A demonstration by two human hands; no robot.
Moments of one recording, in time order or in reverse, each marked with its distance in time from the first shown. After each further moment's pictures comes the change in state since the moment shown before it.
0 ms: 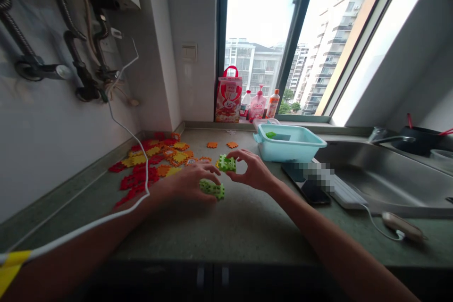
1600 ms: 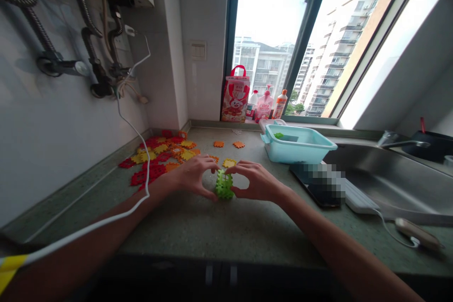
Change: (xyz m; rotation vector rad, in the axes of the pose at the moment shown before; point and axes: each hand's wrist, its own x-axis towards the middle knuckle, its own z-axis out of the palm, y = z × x) left_hand -0.014 -0.022 -0.009 0.071 0.093 -0.024; right_hand -0.004 -0.027 0.010 -0.114 -0.276 -0.160
